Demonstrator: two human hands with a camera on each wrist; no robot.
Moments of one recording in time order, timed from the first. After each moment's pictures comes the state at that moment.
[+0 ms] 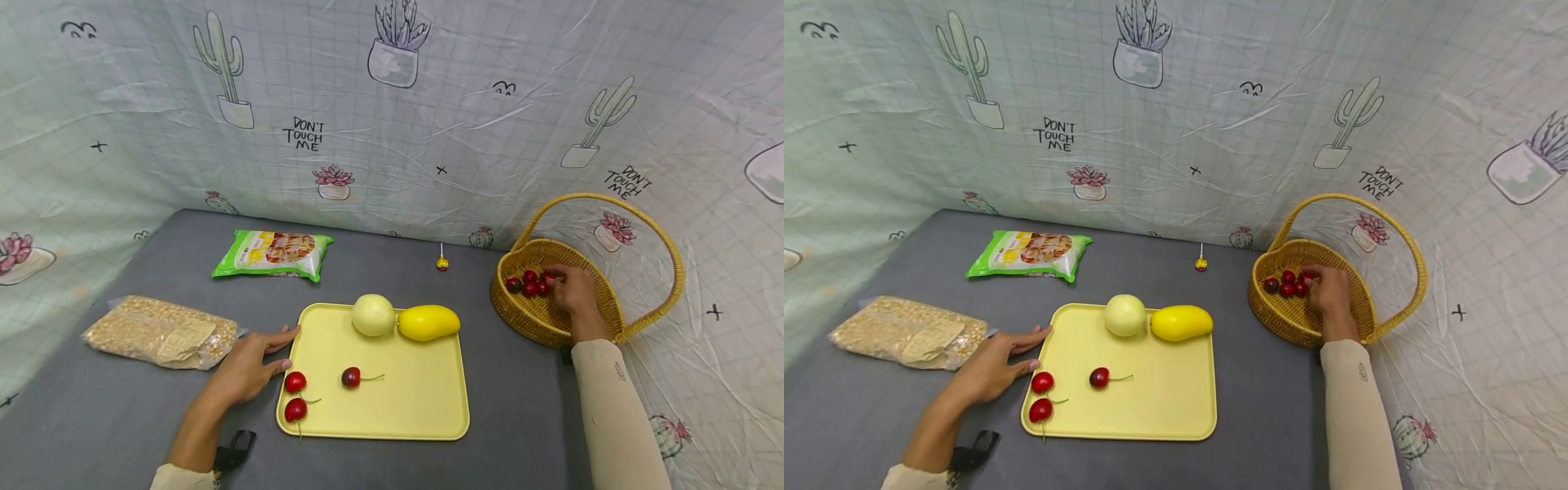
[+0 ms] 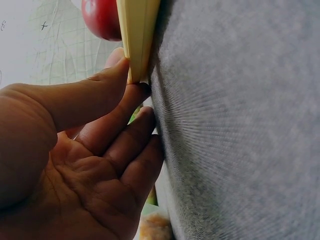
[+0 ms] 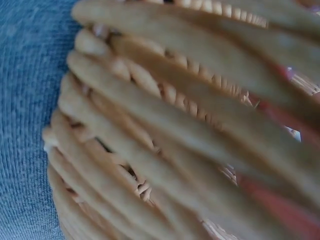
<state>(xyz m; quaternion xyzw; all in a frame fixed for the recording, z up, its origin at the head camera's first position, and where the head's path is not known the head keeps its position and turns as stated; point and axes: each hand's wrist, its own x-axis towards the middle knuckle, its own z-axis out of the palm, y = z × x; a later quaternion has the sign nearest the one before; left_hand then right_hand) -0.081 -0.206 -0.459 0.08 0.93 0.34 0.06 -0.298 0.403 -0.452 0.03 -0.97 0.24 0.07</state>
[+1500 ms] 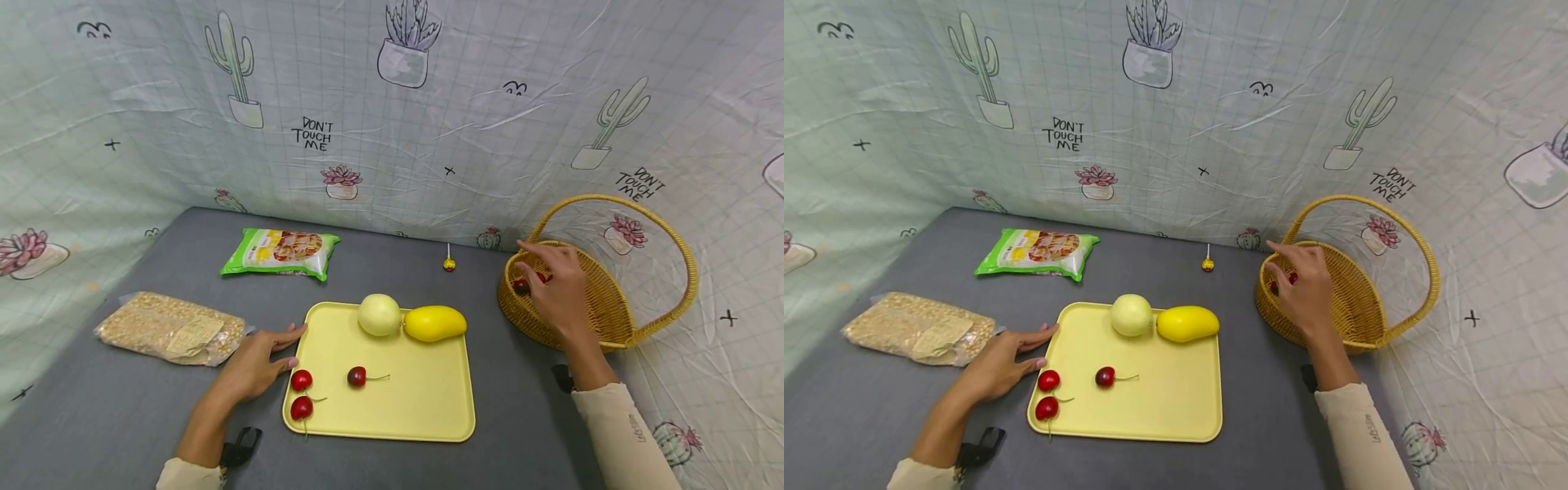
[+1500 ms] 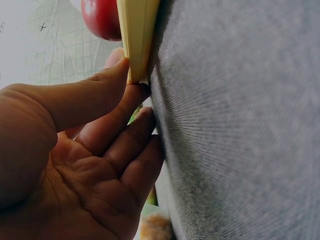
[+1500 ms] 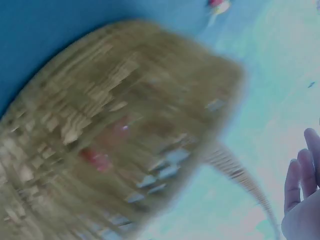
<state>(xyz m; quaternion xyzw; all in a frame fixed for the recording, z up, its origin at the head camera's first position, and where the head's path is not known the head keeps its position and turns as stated) -0.081 -0.206 -0.458 0.07 0.94 0.33 0.06 -0.235 0.289 -0.392 0.23 -0.86 0.31 0.35</state>
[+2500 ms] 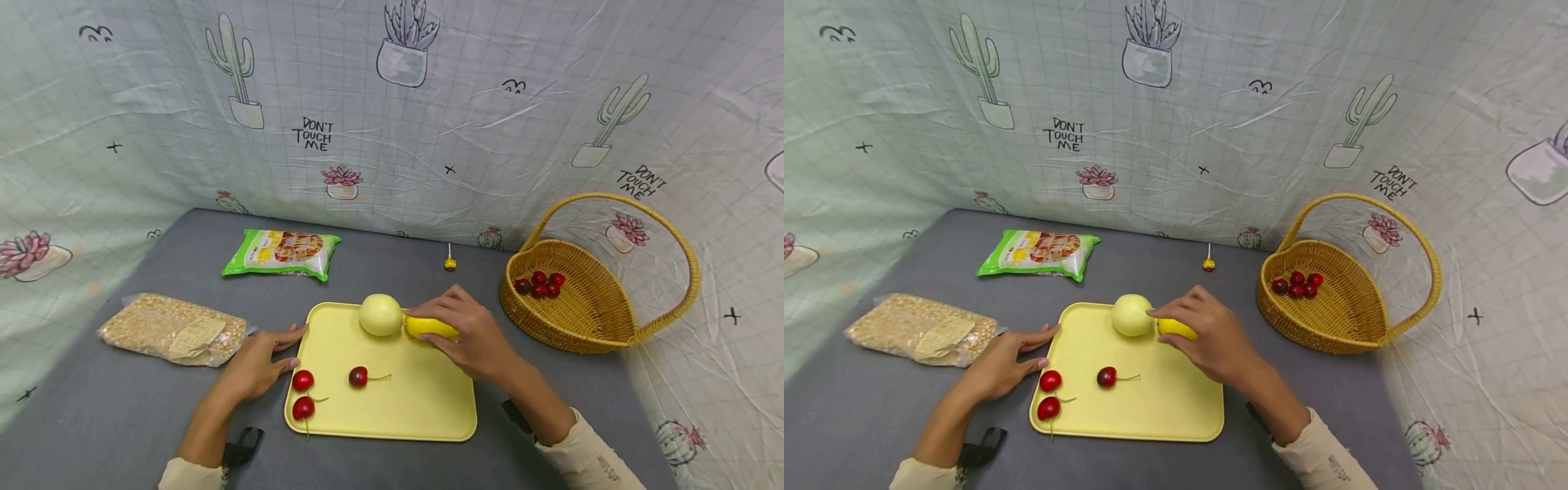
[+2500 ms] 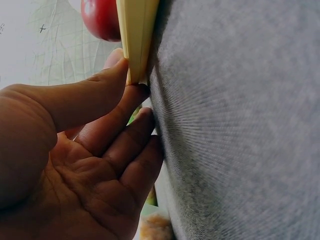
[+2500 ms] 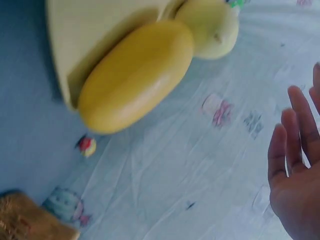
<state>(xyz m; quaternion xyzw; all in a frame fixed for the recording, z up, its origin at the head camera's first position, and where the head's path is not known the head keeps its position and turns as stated) -0.081 -0.205 -0.459 0.07 0.94 0.34 0.06 -0.146 0.171 -0.384 0.46 -0.82 0.30 0.17</state>
